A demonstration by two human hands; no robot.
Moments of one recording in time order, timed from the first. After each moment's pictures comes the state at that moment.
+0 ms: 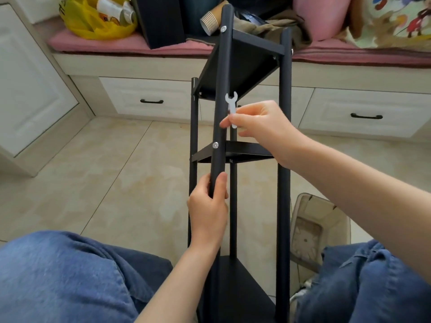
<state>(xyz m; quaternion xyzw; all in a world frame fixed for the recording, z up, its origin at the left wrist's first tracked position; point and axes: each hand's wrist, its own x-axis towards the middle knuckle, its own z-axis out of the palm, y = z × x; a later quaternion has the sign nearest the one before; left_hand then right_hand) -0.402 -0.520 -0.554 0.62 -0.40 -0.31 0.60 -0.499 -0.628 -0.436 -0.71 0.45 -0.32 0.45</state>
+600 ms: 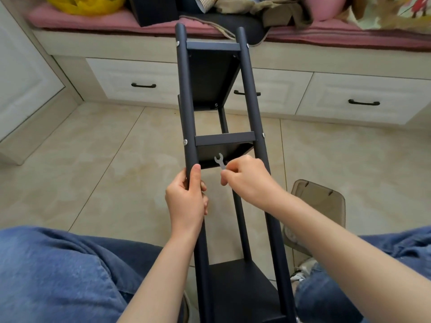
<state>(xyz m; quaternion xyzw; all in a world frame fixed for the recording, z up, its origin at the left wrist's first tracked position) -0.374 -0.517 -0.580 0.64 -0.31 -0.34 0.62 -0.494 -0.578 -0.531 -0.75 0.53 -0.16 0.36</state>
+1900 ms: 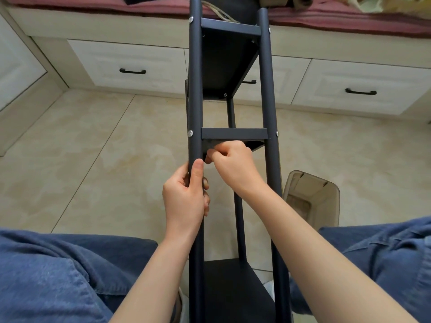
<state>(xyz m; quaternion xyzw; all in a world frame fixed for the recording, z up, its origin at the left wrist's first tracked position) -0.386 -0.508 -0.573 0.61 -0.34 -0.37 0.61 -0.472 -0.592 -0.556 -0.68 0.54 -0.30 0.40</state>
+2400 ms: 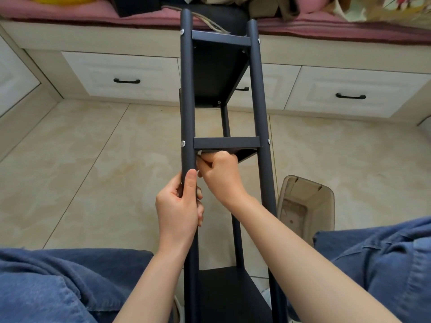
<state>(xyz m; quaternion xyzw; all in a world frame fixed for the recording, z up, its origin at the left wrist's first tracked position) -0.385 -0.506 -0.575 0.61 -0.36 -0.36 0.61 -0.461 -0.597 -0.576 -0.71 0.49 -0.36 0.36</state>
